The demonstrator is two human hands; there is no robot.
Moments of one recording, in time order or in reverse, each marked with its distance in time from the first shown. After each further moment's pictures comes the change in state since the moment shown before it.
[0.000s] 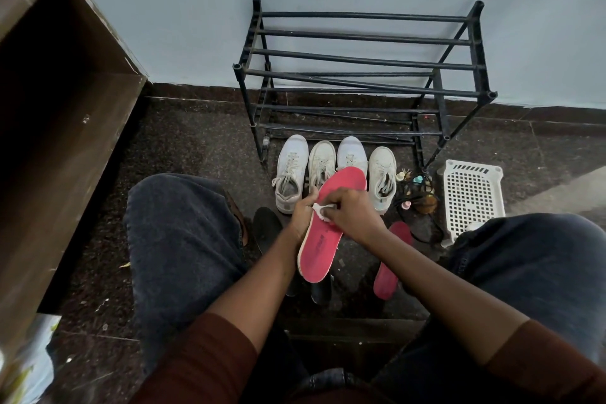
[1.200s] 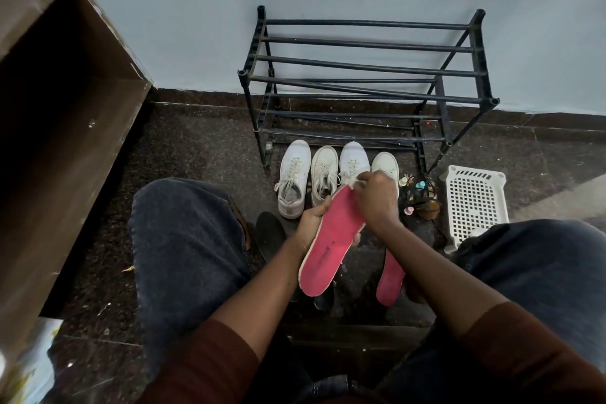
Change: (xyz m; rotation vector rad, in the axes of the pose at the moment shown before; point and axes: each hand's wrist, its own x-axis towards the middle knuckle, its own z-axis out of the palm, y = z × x) left_hand -0.006 -0.011 0.003 -0.041 -0.137 -0.156; right_hand 0.029 0.017 -0.012 -0.053 0.330 0.259
